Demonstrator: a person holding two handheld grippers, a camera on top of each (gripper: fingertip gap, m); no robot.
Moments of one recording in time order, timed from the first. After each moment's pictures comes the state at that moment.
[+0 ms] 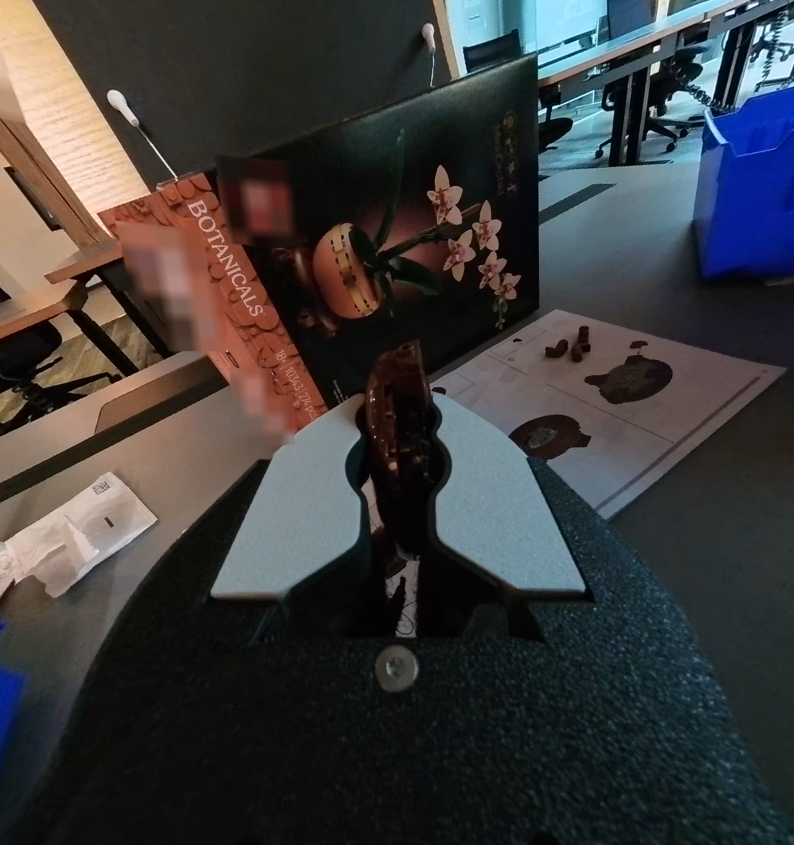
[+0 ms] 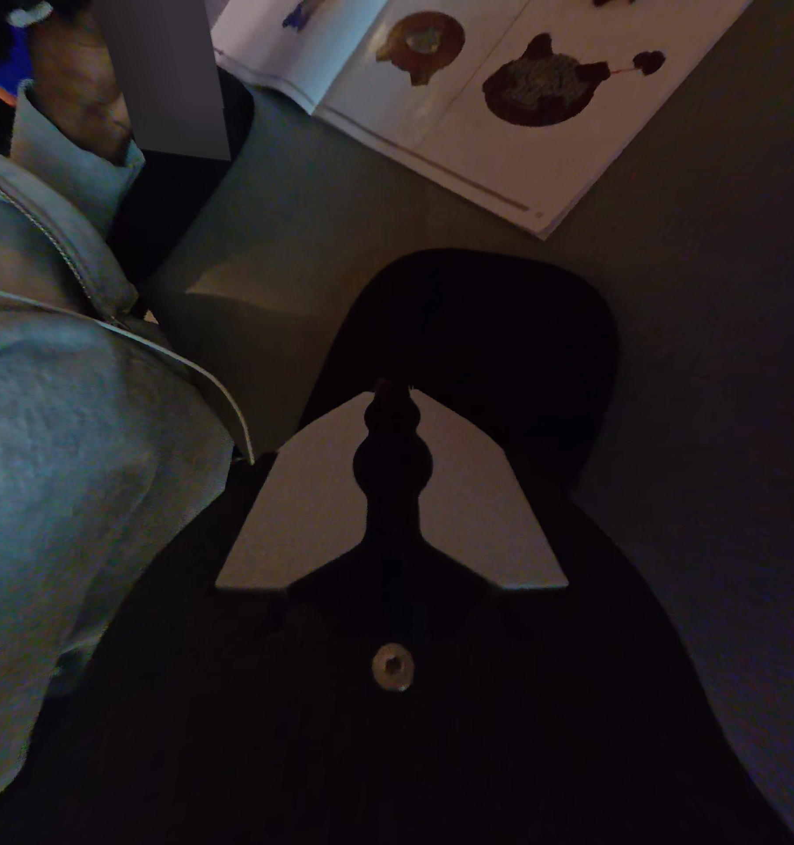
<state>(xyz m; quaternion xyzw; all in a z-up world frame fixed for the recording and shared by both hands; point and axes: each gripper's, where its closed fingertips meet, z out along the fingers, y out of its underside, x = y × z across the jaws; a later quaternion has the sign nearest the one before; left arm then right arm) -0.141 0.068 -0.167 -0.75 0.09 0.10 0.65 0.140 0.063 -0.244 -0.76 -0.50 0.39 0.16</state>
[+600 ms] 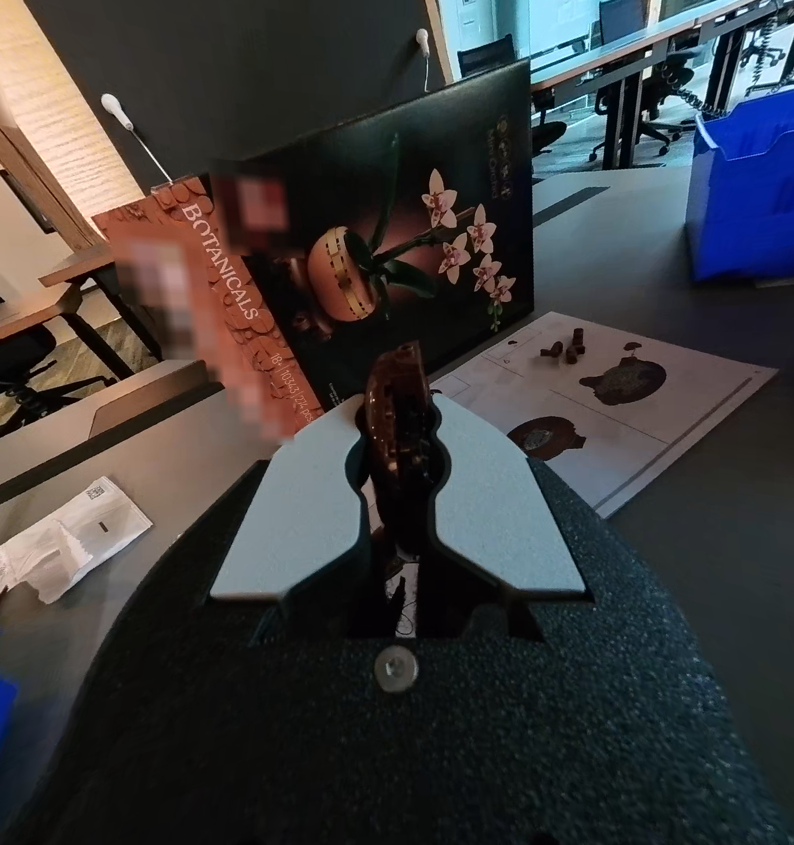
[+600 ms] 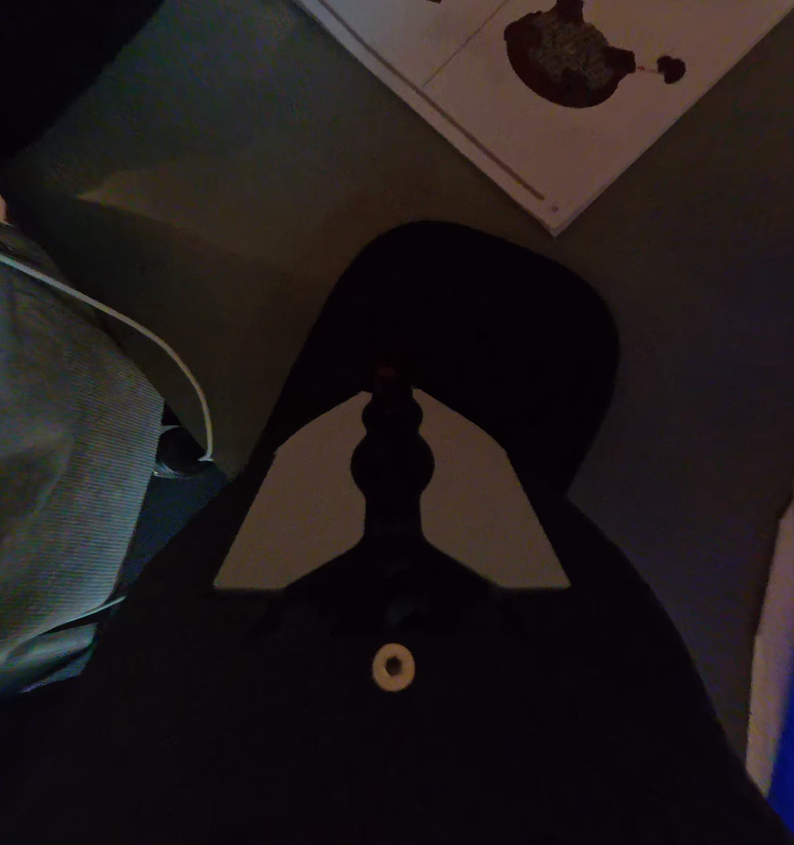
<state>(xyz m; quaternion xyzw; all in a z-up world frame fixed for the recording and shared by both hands) -0.139 0.068 -0.167 -0.75 0.09 0.10 0.65 0.141 0.058 -0.254 -0.75 -0.58 0.25 0.19</state>
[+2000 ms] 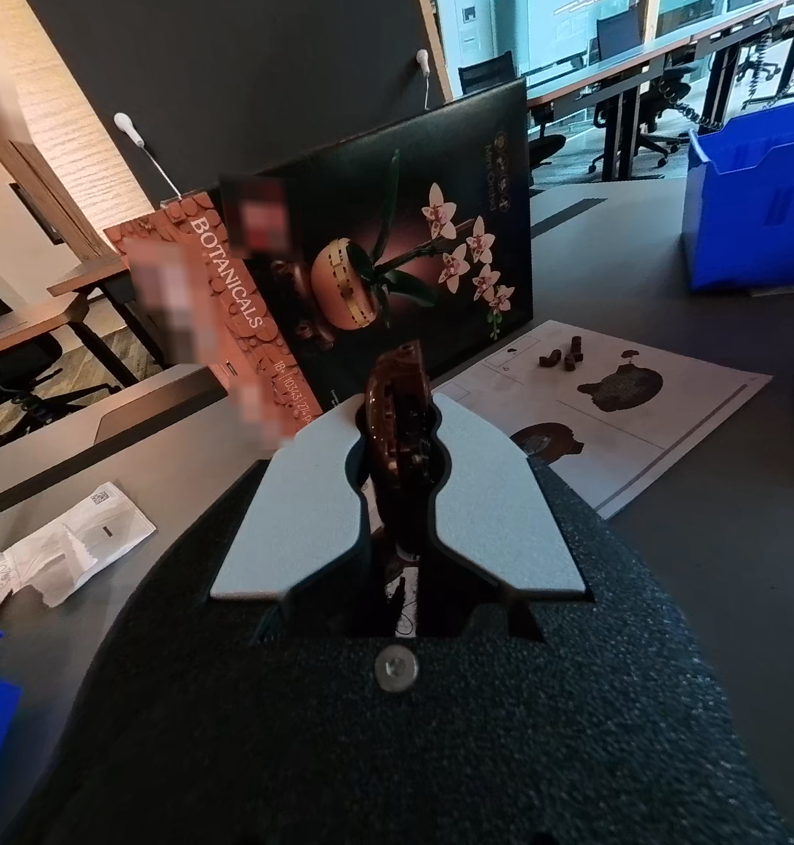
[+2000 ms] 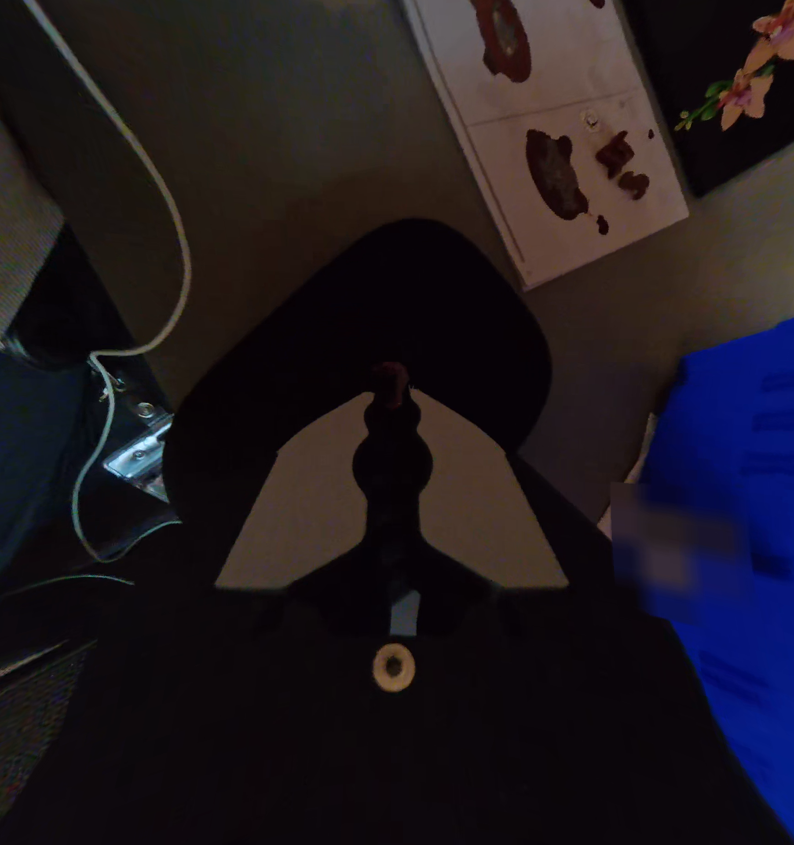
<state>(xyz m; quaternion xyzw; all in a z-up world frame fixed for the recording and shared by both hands) -0.138 0.067 -0.163 -0.74 0.09 0.10 0.66 0.158 0.056 -0.246 -0.60 -0.72 0.12 0.34</state>
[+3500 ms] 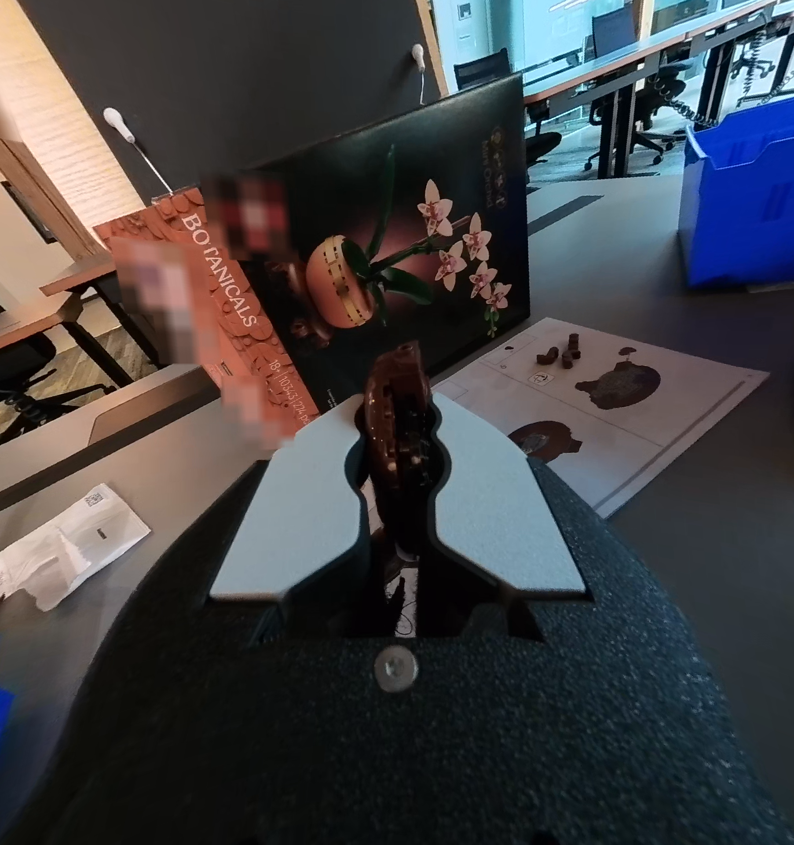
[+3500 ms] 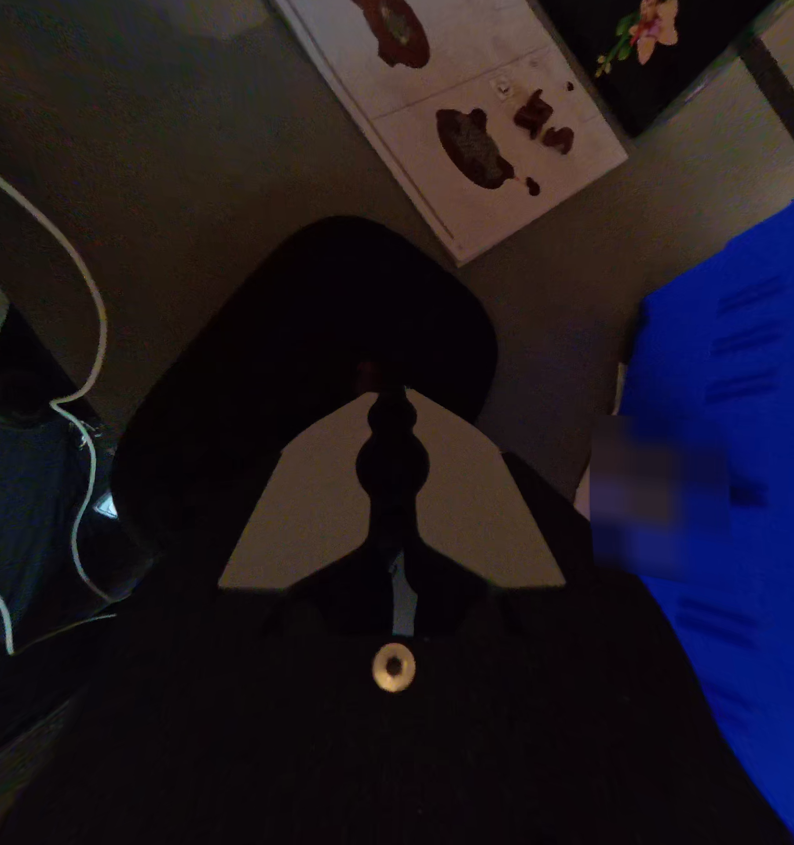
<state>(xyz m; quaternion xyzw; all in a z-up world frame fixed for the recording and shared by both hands) -0.136 0.068 -0.165 -0.74 0.10 0.10 0.66 0.165 0.083 -0.235 -0.66 -0.65 0.15 0.35</state>
